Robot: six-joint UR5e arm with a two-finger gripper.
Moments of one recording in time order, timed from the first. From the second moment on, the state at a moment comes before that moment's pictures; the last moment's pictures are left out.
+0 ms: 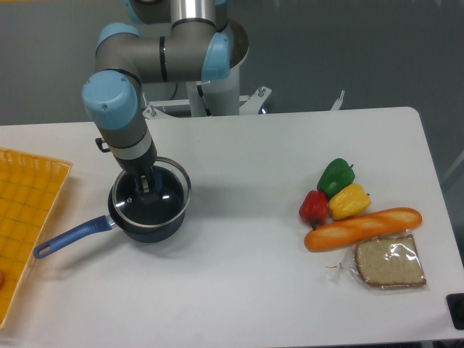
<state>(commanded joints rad) 2.14 -1.79 -1.72 -1.20 1.59 1.34</state>
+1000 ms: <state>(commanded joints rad) 2.36 -1.79 -1.65 -1.27 1.59 1.51</state>
